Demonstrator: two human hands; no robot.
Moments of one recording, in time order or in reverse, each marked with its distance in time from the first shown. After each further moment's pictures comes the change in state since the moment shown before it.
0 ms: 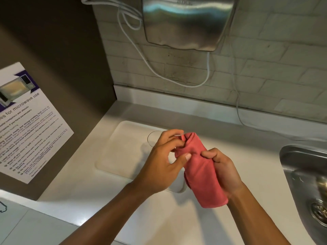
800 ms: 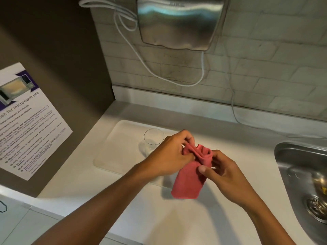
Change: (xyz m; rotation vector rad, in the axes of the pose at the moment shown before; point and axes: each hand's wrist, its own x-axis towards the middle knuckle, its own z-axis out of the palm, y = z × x) left_hand 0.028 -0.001 0.022 -0.026 -0.286 -0.174; right_hand -0.047 -0.002 -0.046 -1.112 0.224 -0.473
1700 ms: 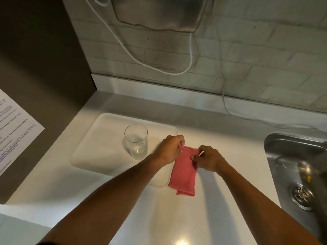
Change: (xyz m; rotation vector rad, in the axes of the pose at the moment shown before) left_hand 0.100 -0.107 0.076 0.375 -0.037 -0.152; right_hand 0.093 0.107 -0.038 -0.608 -0.016 0.562
